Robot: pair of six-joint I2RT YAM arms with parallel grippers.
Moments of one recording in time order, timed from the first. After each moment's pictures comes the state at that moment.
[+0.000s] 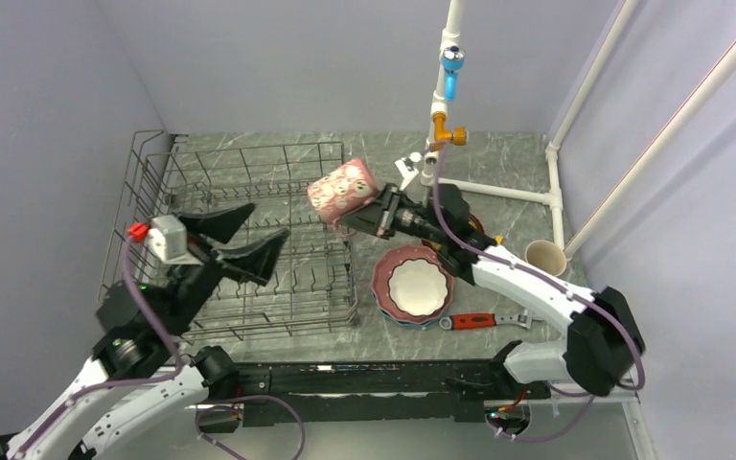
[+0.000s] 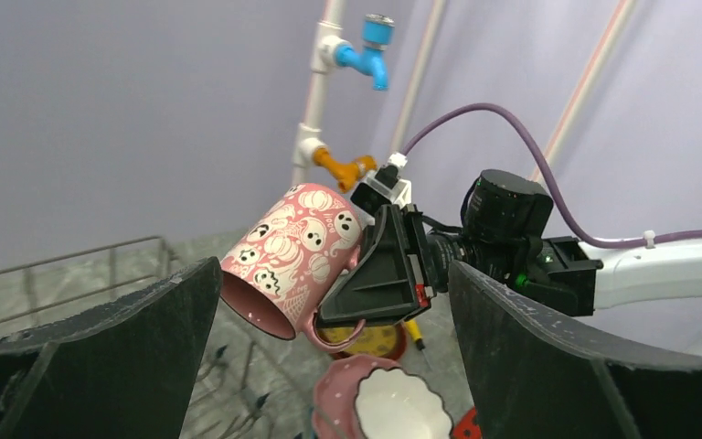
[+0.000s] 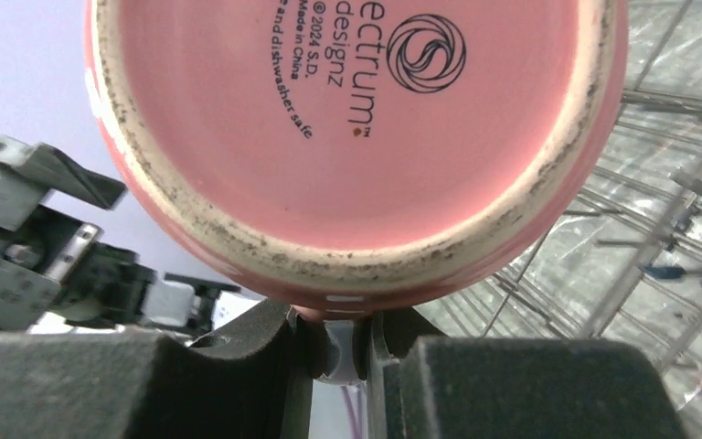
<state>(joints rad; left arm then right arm) -0.85 0.43 0.77 0.06 -0.16 -0.24 0.66 1.24 0.80 0.44 -0.47 1.07</state>
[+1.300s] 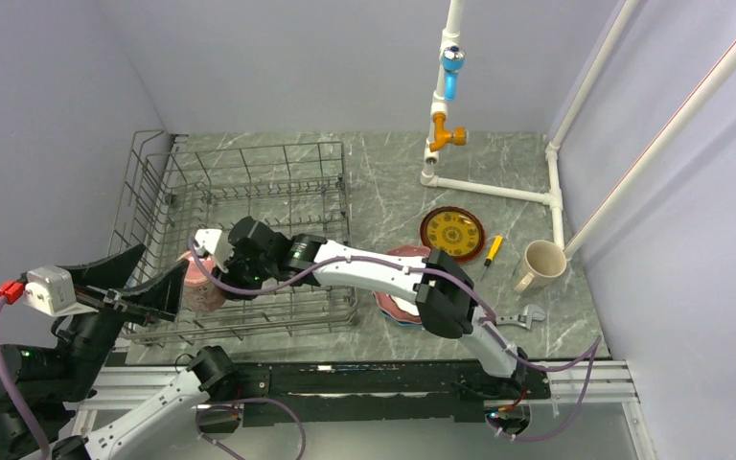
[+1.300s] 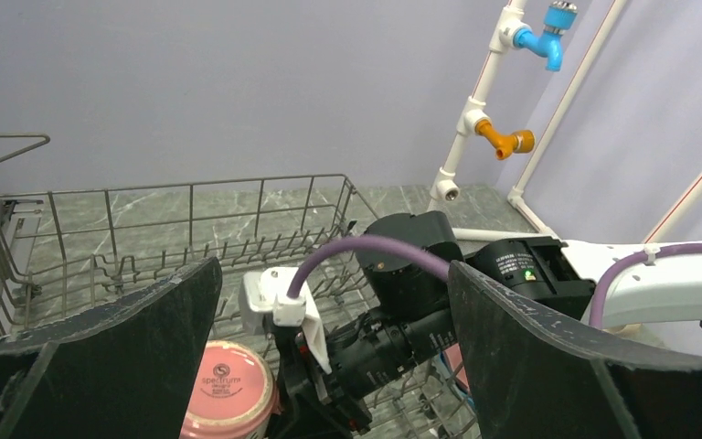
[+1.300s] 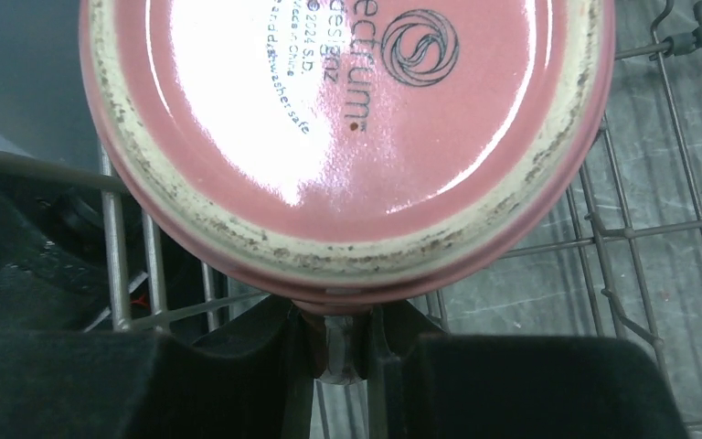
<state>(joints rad) -0.85 0.15 1.16 -0.73 -0.49 -0.14 1.21 2.21 1.98 -0.35 -0.32 -0.02</state>
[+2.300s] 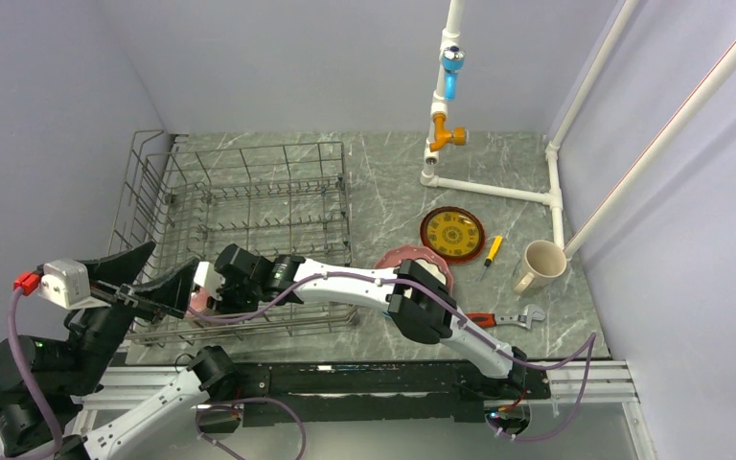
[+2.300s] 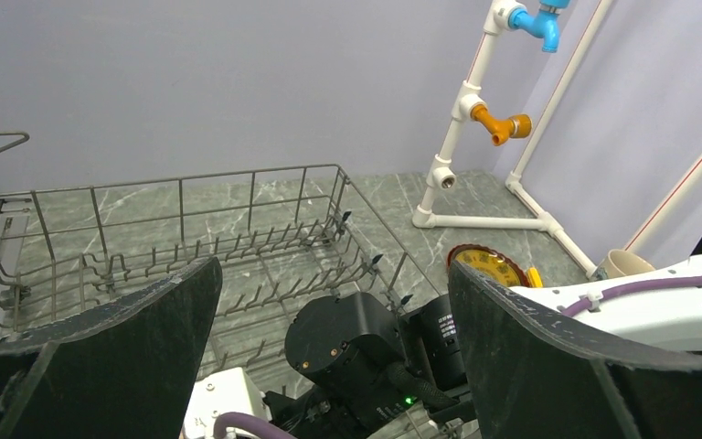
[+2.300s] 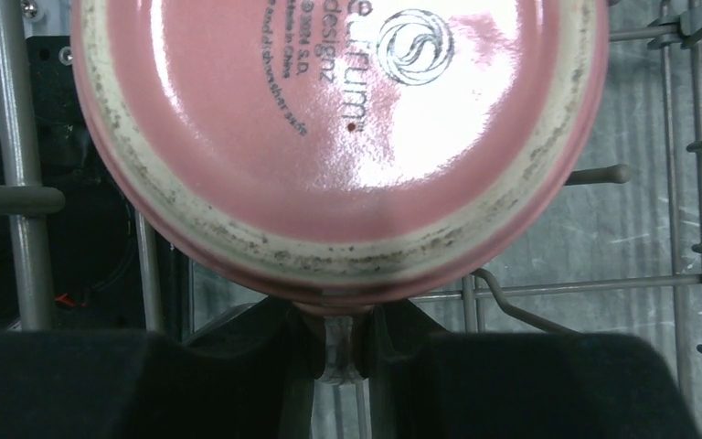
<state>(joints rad) -0.85 0.18 1.14 -0.72 -0.47 -0.14 1.28 2.37 2.07 -0.42 -0.25 -0.16</state>
